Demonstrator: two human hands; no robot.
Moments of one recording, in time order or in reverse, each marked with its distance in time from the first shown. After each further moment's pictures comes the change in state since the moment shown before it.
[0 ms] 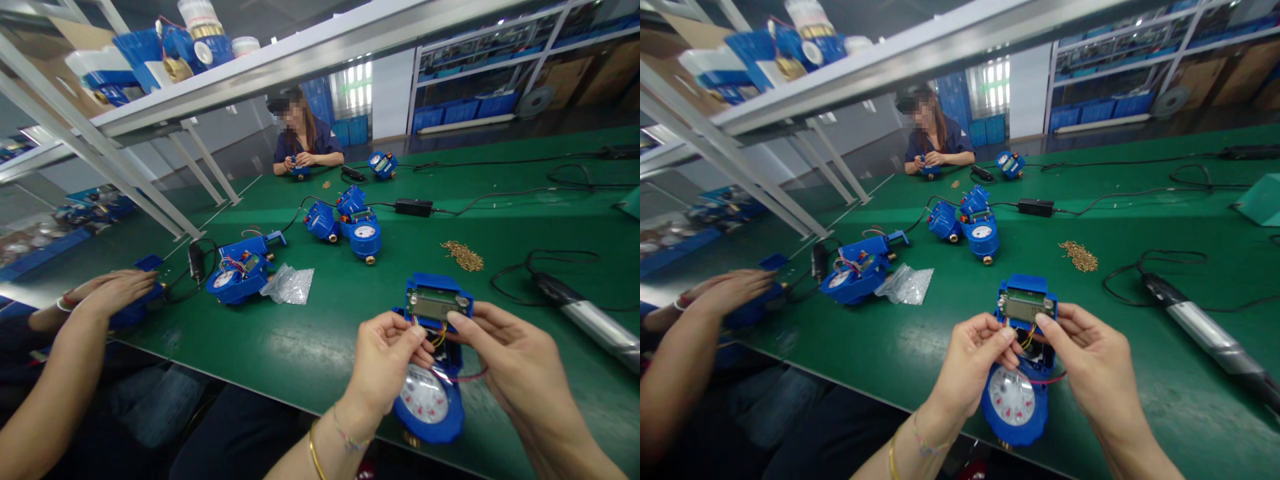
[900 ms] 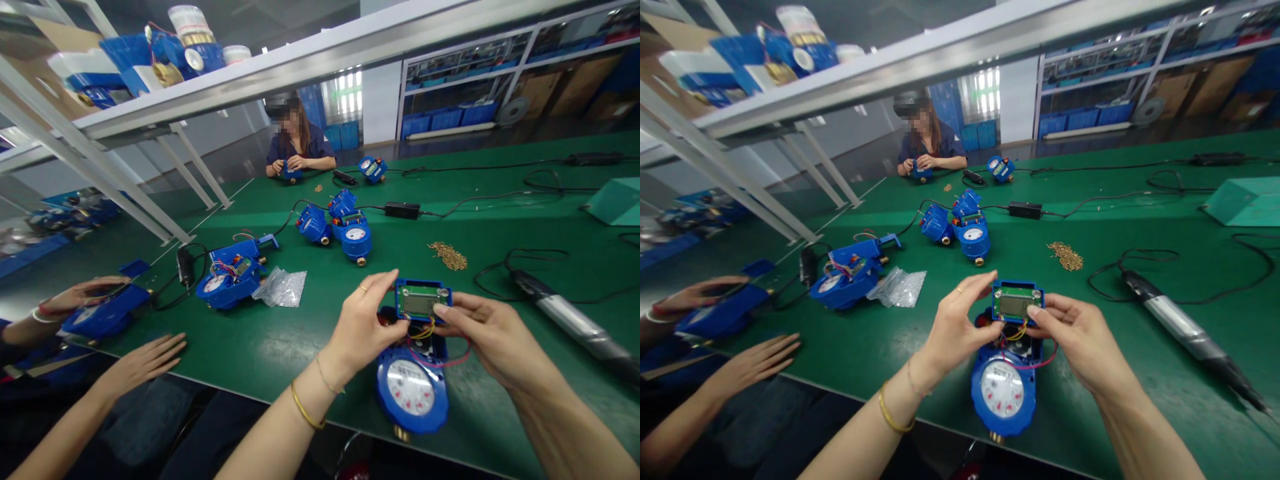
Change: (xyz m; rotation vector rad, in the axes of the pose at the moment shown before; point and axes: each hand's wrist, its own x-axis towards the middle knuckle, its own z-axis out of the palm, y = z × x) left_hand 0.032 0.031 -0.026 0.896 -0.192 0.698; right_hand 0.023 -0.006 -0.018 -0.004 -0.271 0.134
